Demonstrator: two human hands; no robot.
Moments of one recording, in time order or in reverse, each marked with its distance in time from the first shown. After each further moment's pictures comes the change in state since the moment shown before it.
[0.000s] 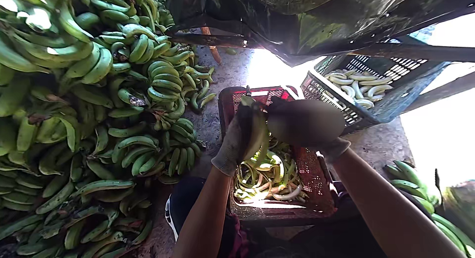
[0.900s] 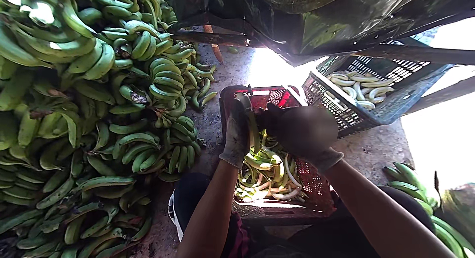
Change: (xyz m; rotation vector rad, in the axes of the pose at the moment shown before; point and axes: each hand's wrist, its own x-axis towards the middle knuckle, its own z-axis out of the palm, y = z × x) left_hand 0.010 -0.020 0.008 -0.214 0.225 -0.024; right_hand -0.012 -0.028 0.021 -0.186 0.092 0.028
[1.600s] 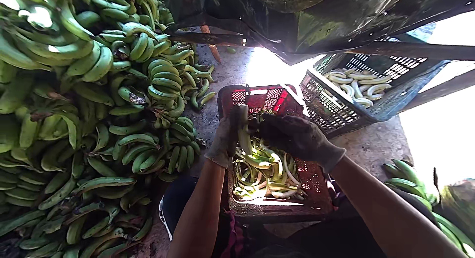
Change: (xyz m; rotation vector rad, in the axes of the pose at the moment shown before) left_hand 0.006 -0.002 -0.034 0.009 -0.164 -0.160; right_hand -0.010 0.019 -0.004 0.143 -0.151 -0.165
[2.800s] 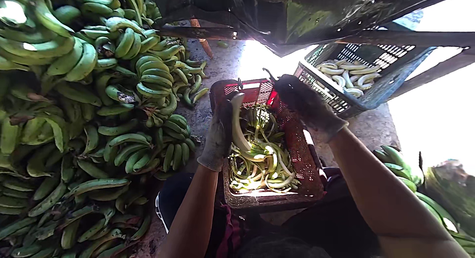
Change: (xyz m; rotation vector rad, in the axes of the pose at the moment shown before) left_hand -0.025 0.006 0.011 0.150 0.010 0.177; right_hand 0.016 0.034 -0.029 0.384 0.168 0.336
